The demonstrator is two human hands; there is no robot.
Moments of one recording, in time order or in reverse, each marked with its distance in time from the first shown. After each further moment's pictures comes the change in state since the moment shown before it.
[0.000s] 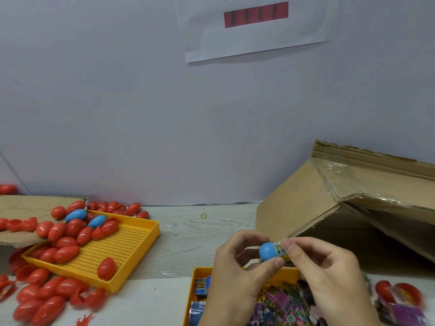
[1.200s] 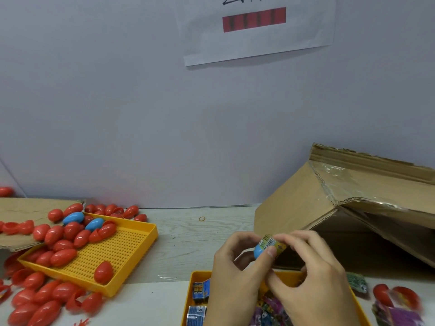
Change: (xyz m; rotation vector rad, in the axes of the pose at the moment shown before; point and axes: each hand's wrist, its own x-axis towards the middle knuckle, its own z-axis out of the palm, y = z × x) left_hand 0.000 0.005 0.007 -0.150 0.094 -0.052; right_hand -0.003 0.014 0.012 -0.675 0.163 -0.545
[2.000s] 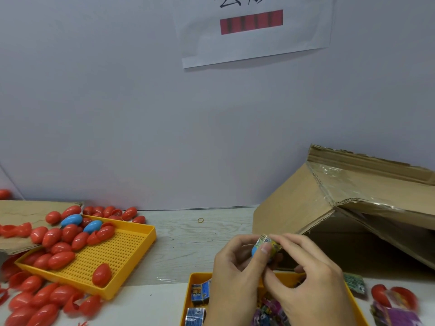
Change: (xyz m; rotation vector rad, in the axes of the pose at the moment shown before) left_hand 0.001 -0.001 0.003 -0.051 -0.045 0.047; right_hand -0.001 0.002 -0.001 0.088 -0.030 -0.029
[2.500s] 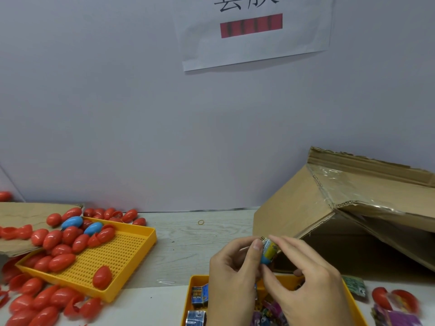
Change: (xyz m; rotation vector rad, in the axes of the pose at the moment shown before) left_hand 0.000 -0.002 0.002 0.012 0.116 0.016; right_hand -0.002 0.002 0.004 -0.030 -0.009 -0.009
